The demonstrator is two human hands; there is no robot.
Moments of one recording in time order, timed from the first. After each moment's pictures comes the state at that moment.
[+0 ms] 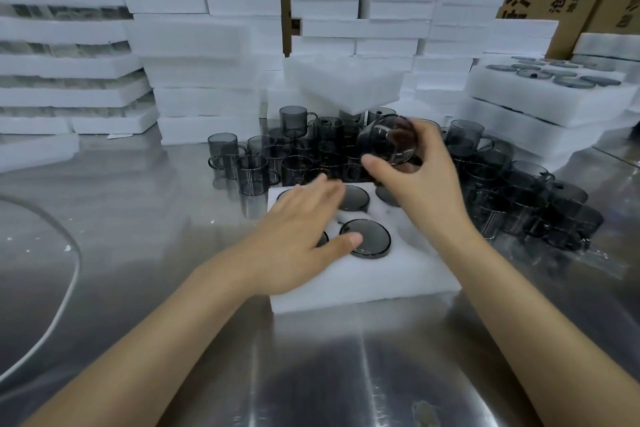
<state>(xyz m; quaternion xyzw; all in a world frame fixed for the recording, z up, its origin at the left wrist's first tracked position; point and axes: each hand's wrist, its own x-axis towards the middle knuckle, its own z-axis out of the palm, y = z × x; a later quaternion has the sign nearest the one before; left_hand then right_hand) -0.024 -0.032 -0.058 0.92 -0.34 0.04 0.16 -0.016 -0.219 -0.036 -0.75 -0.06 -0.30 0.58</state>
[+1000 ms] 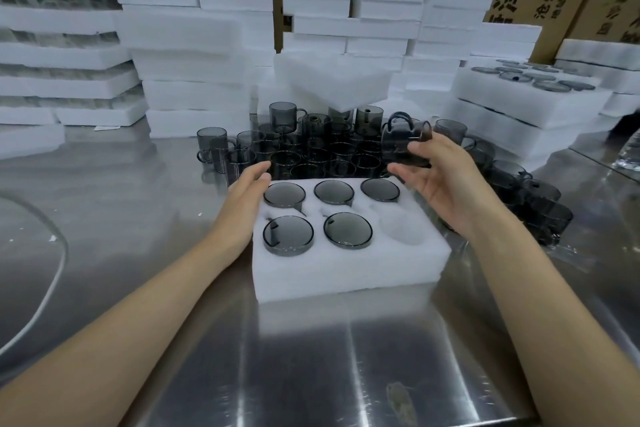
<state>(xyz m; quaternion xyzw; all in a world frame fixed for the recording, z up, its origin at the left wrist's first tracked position) 0.021 -0.011 -0.090 0.75 -0.08 0.05 0.65 -0.008 -0.283 -0.028 -0.56 -0.04 -0.08 0.82</state>
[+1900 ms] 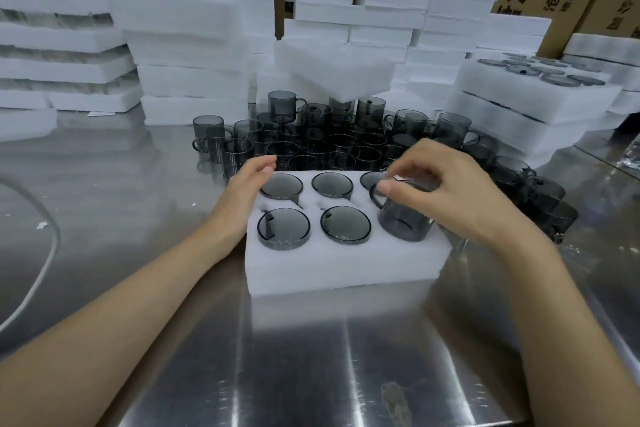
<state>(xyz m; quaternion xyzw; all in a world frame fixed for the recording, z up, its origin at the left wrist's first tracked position) 0.028 -0.014 -0.093 0.72 -0.11 0.03 0.69 -0.048 -0.275 -0.016 -0.94 -0.13 -0.17 0.27</state>
